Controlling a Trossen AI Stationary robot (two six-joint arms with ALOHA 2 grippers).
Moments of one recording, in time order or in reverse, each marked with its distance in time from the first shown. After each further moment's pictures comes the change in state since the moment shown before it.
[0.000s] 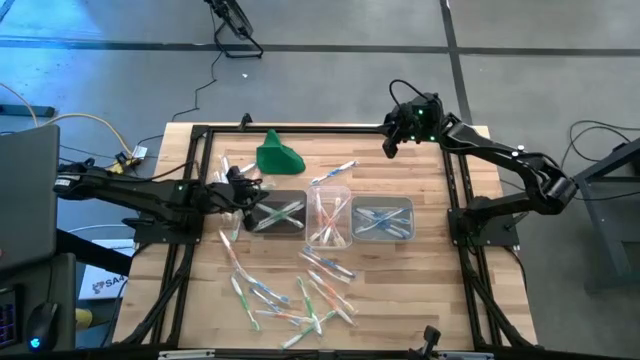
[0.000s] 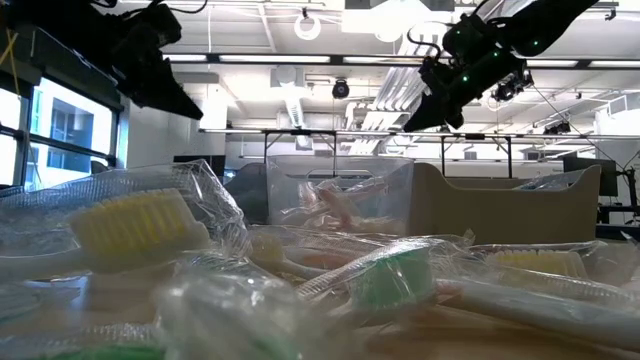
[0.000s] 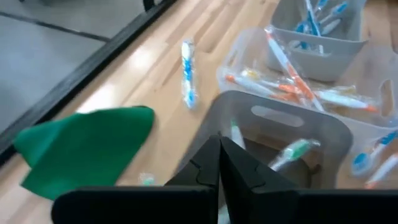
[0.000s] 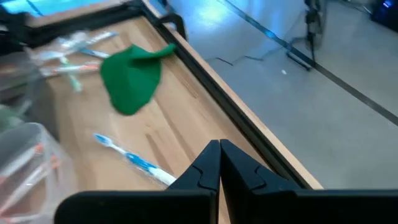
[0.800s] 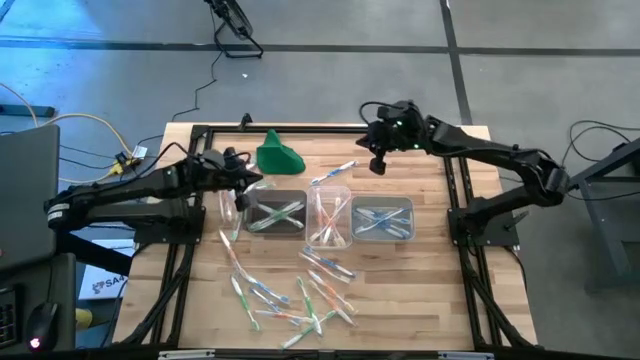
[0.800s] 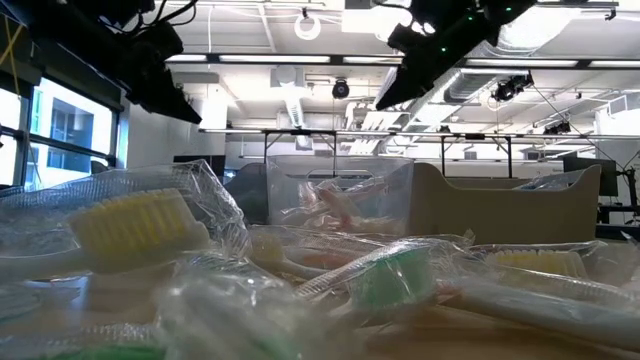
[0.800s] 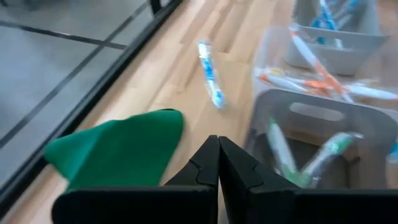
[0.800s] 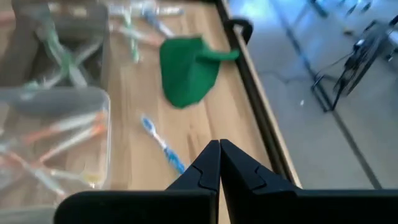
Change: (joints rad) left arm 0.439 -0.106 0.000 -0.055 0.421 0.292; right arm 0.268 0.082 0.226 -0.222 0.129 -0.263
